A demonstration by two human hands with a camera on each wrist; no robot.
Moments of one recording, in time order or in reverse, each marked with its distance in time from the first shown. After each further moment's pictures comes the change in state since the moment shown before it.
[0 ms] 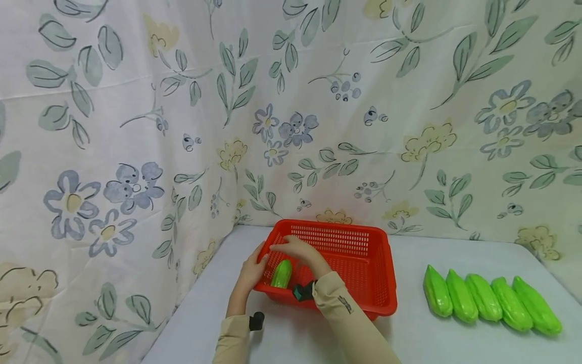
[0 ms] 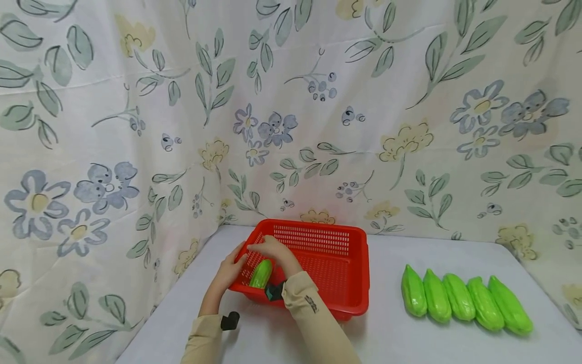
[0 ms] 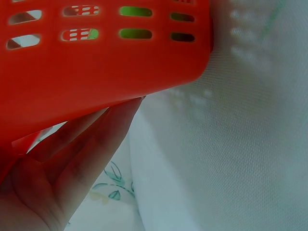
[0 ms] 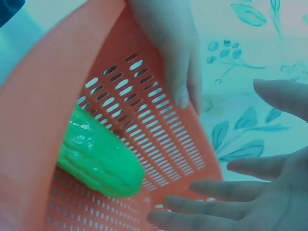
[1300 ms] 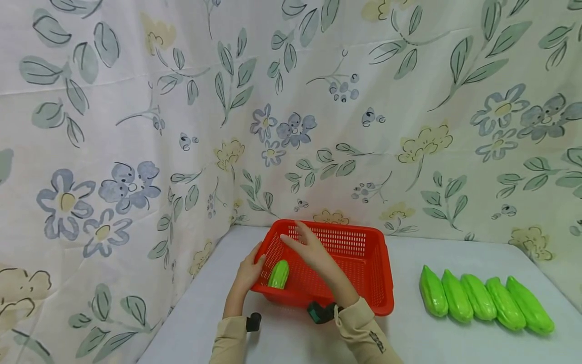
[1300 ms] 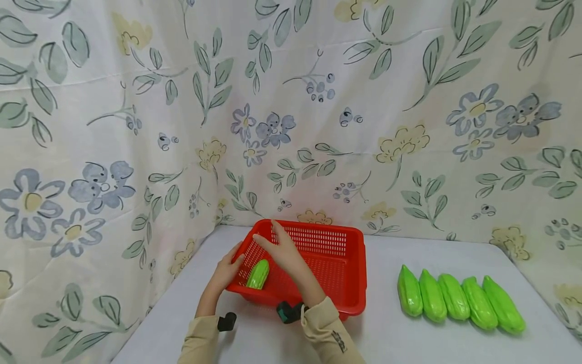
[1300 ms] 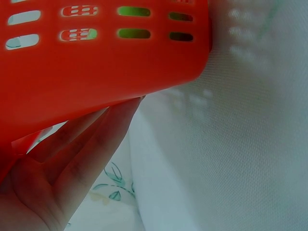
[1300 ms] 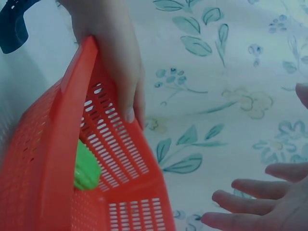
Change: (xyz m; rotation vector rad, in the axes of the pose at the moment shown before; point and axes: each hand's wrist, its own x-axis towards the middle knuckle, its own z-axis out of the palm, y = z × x) left_hand -0.001 0.004 -0.001 -0.001 0.003 -0.027; right_hand -0.061 -0.003 -0.020 0.158 0.231 -0.244
